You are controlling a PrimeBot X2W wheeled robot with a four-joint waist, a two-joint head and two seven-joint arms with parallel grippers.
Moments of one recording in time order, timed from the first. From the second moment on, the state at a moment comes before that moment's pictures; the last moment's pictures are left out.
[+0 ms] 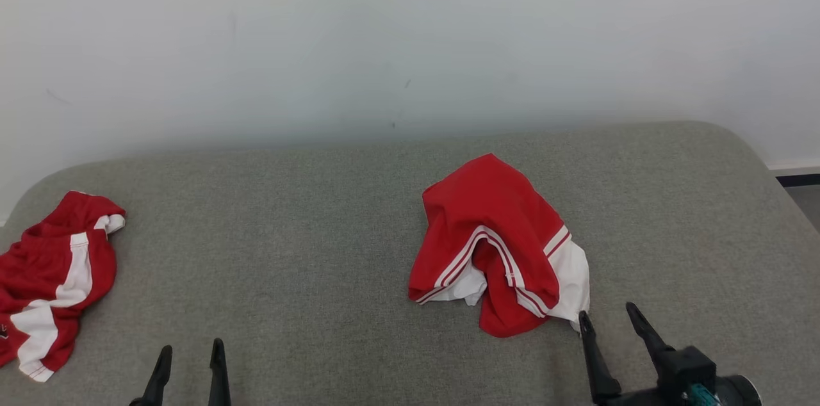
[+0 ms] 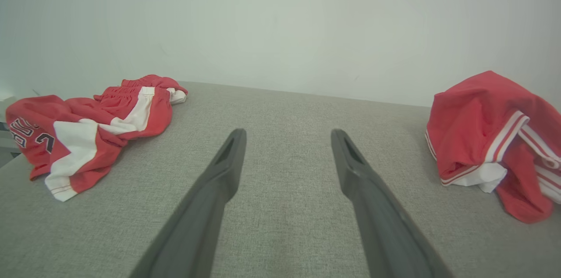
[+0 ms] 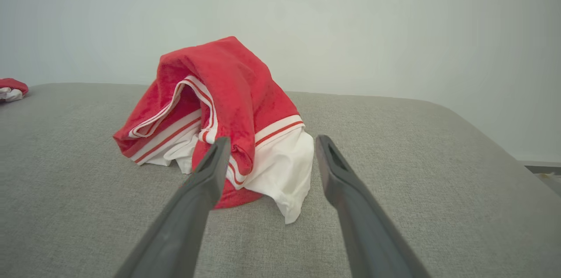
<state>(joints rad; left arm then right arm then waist) 0.06 0.06 0.06 0.21 -0.17 -0.05 -0.26 -0.03 -0.05 0.04 0.34 0.01 0.13 -0.22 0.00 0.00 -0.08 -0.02</state>
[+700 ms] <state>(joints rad) 0.00 0.05 -0.01 0.22 -0.17 -0.07 -0.26 -0.41 -0.06 0.17 0.77 -0.16 0.13 -0.04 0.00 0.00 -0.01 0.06</state>
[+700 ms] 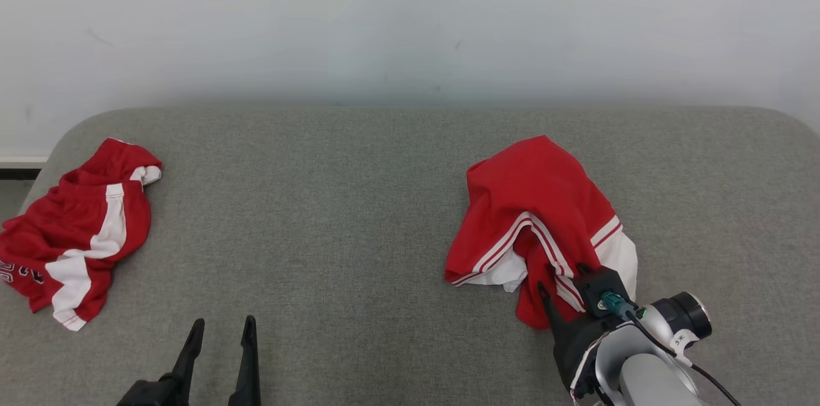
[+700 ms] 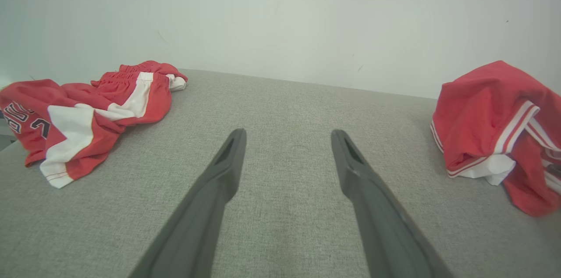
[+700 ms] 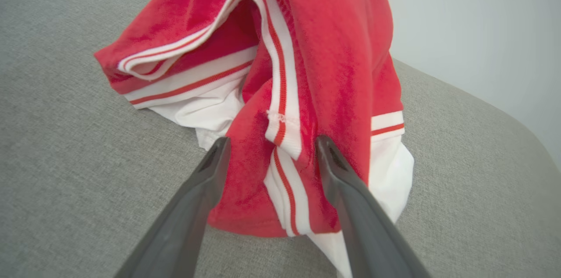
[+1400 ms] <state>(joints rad) 0.00 0.05 -0.02 0.21 -0.17 -0.06 -0.26 -0.56 -0.05 0.10 0.92 -0.10 0.13 -0.15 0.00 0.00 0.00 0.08</state>
